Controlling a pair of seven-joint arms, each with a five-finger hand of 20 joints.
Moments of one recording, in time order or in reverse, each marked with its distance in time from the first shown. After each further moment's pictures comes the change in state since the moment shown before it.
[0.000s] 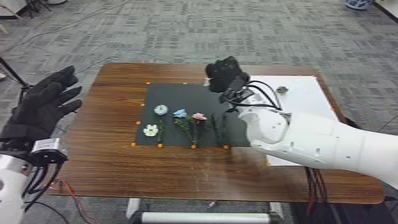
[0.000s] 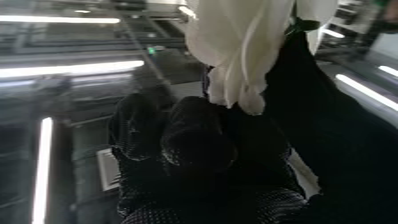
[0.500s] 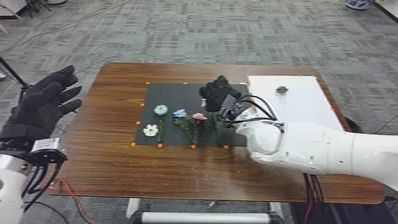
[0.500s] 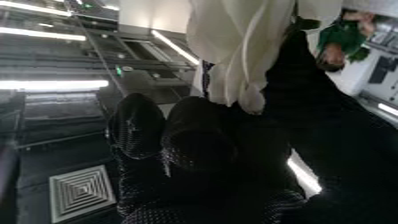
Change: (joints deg) left arm 0.2 0.0 -0.2 -0.1 0.0 0.0 0.0; right arm 1.7 -1.6 -9.2 3.3 -0.8 -0.7 -0.6
